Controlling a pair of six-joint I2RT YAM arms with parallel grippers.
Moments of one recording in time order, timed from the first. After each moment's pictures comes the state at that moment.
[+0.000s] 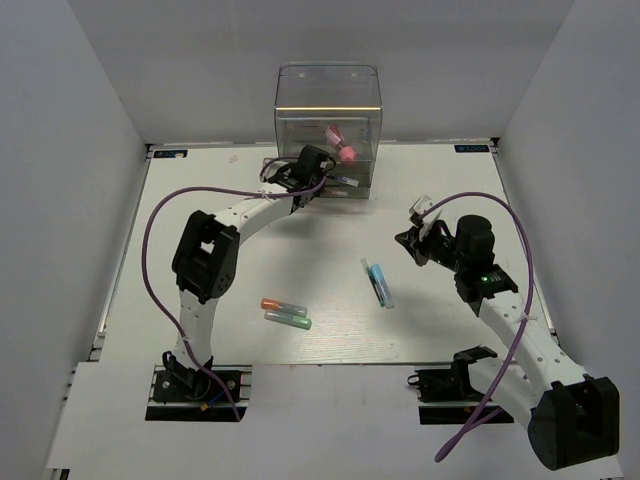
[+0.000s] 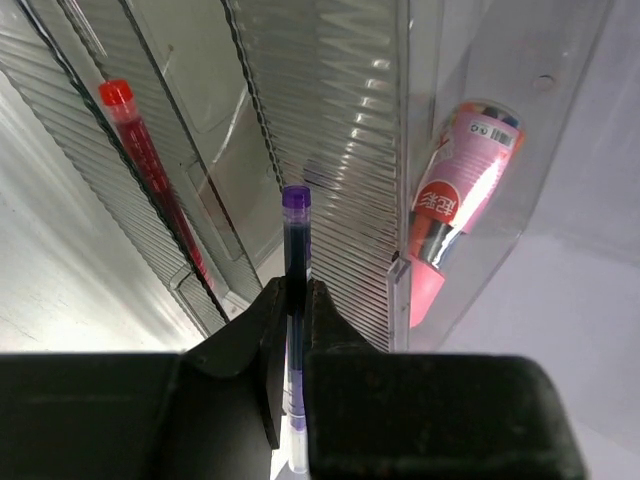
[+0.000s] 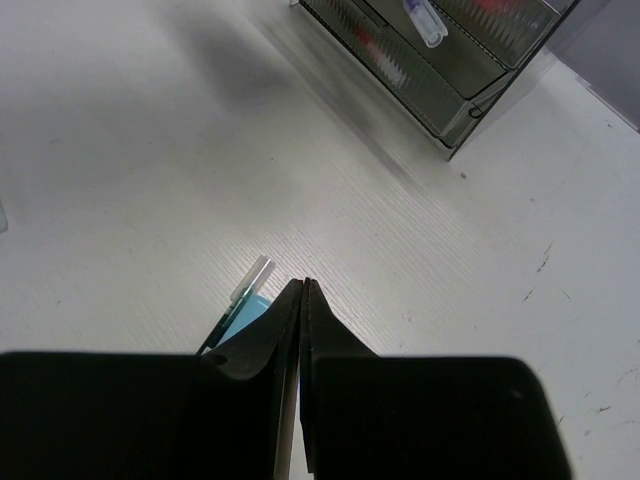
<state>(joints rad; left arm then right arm) -0.58 2.07 1.66 -0.28 -0.45 -1.76 0.26 0.92 0.58 0.02 -0.54 -0.34</state>
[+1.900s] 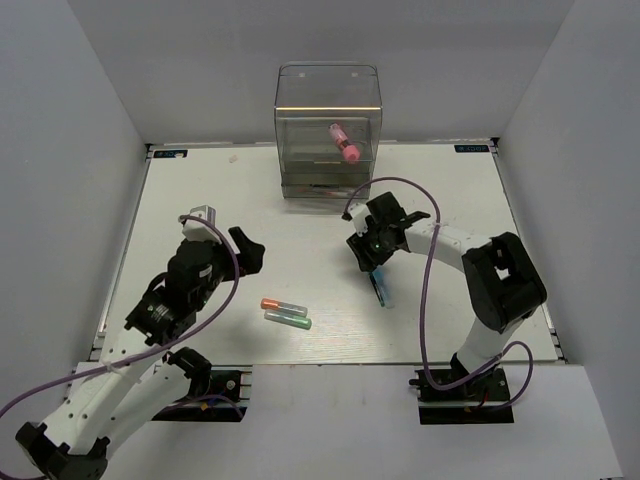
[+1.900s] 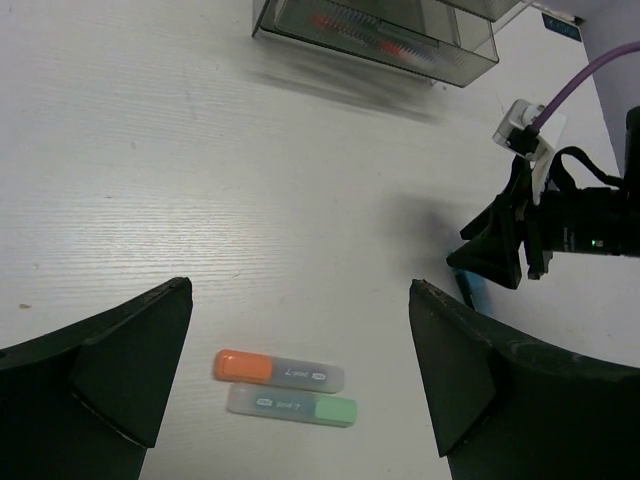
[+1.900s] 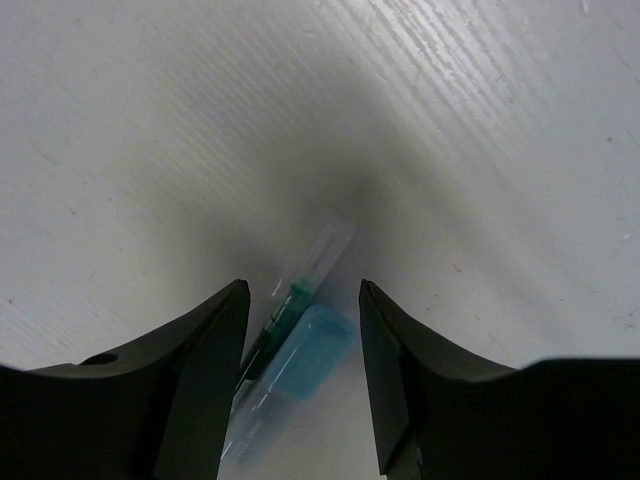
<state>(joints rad) -0.58 0.66 0.71 -0.43 -0.28 -0.60 0.54 1.73 1.06 -0.42 -0.22 -0.24</state>
